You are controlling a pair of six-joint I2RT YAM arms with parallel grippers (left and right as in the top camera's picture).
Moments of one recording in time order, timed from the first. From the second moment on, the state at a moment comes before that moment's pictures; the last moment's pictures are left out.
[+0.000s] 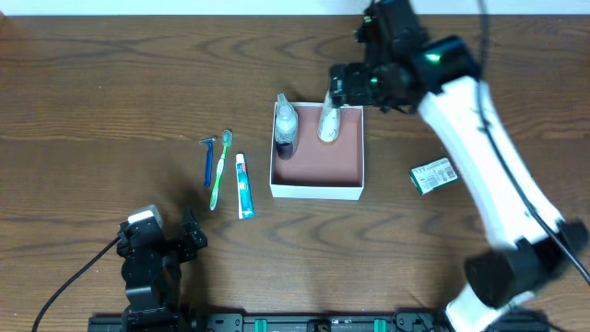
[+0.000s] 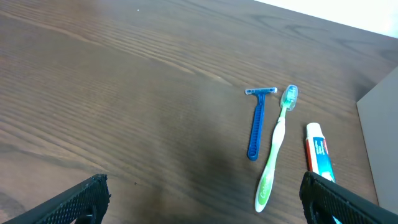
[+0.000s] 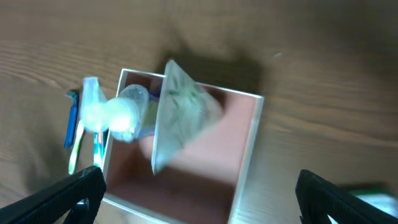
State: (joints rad) left arm 0.10 0.01 0.16 -0.58 -0.09 -0.22; right arm 0.39 1.78 1.92 -1.19 -0.08 0.33
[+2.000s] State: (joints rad) left arm 0.10 0.01 0.16 -0.58 -0.09 -0.22; right arm 0.02 1.79 1.02 -0.66 0.01 0.92
